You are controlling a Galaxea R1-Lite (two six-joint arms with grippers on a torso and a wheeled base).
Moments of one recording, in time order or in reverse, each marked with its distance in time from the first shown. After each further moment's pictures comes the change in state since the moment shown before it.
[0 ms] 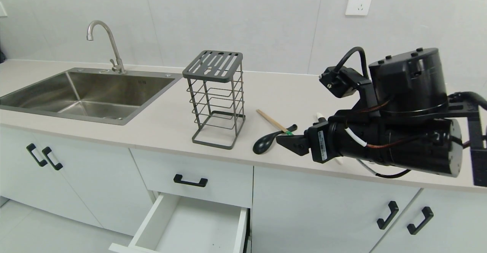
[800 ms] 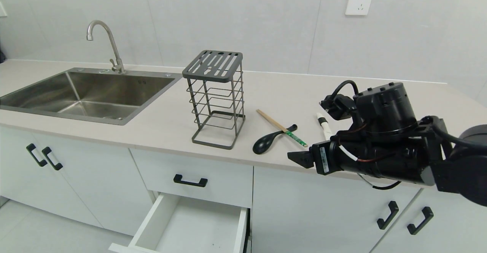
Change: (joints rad) left arm 0.000 0.000 0.000 0.000 0.000 0.000; right arm -0.106 0.071 0.138 -0.088 0.034 0.027
